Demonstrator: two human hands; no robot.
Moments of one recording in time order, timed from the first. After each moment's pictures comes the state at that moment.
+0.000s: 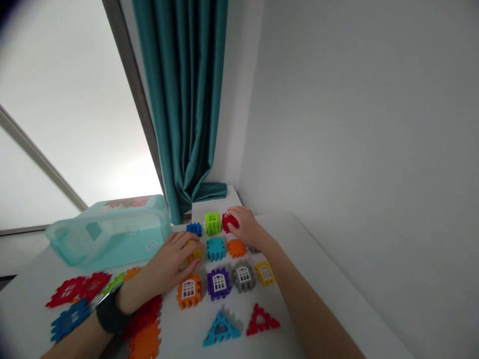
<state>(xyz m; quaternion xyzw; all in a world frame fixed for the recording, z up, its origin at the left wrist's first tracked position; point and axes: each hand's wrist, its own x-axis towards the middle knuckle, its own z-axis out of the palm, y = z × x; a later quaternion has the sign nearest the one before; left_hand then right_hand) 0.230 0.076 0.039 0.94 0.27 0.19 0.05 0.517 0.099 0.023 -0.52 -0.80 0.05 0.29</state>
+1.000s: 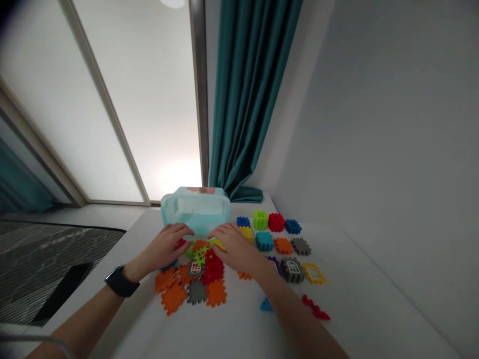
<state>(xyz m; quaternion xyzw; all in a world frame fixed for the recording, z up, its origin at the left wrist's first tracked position) 0.052 0.042 0.050 0.89 0.41 0.20 0.02 0.313 0.033 0.062 -0.36 -0.89 0.11 0.25</state>
